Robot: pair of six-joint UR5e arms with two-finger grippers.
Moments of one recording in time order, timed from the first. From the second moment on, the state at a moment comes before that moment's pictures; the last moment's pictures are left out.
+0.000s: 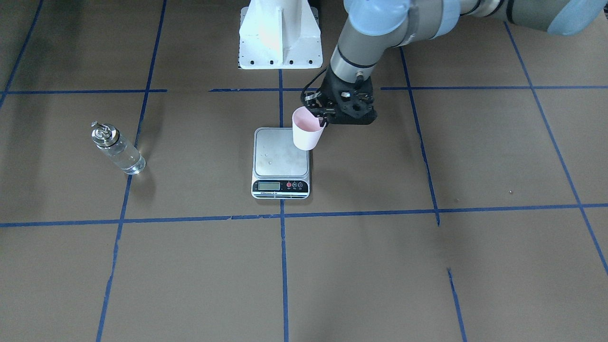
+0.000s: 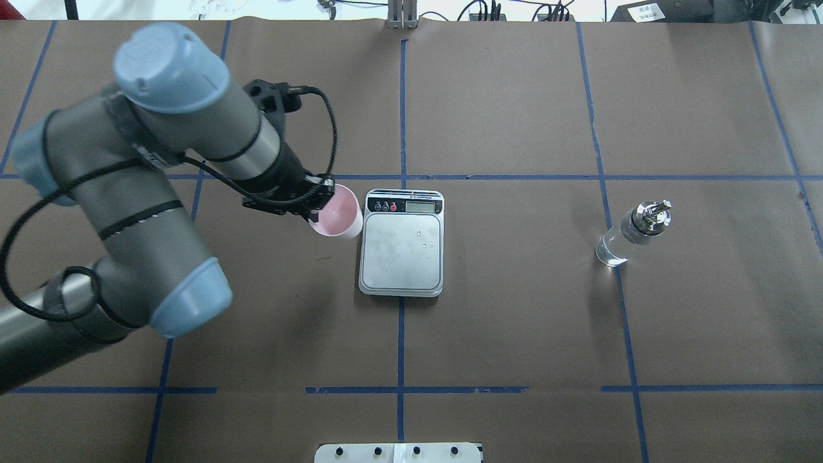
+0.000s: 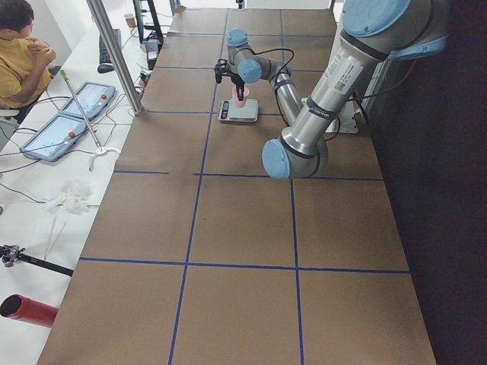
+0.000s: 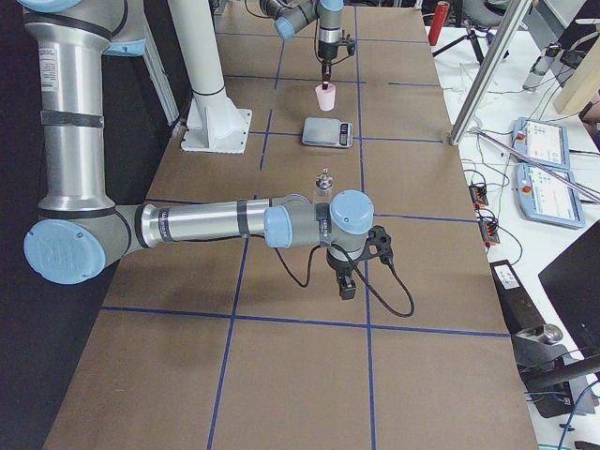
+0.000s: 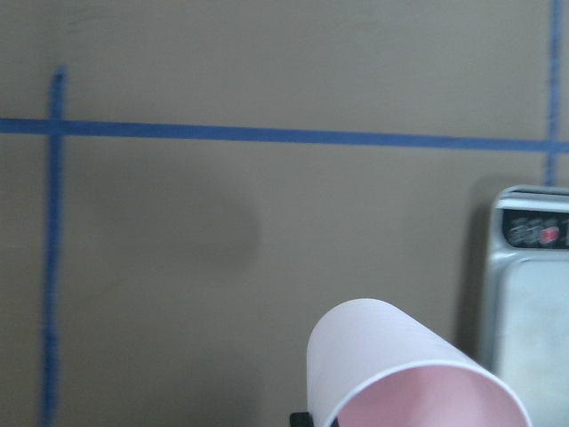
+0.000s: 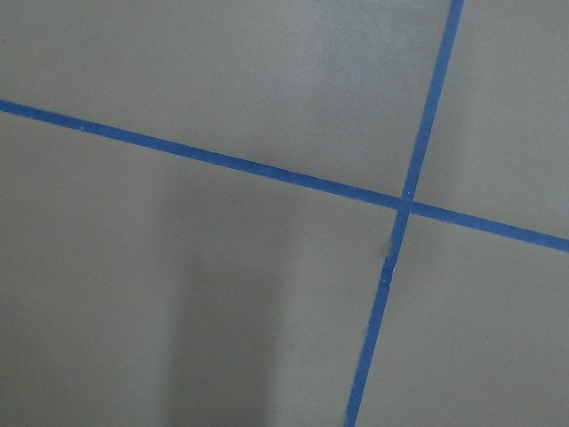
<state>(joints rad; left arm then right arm) -0.62 -2.31 -1.75 -1.51 -2.07 -1.26 1.51 -1.60 1.72 -1.58 2.40 -0.12</state>
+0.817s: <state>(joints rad) -0.57 -2.38 -1.60 -1.56 -2.03 -1.29 1.51 -1.60 1.72 -1.55 2.39 -0.12</state>
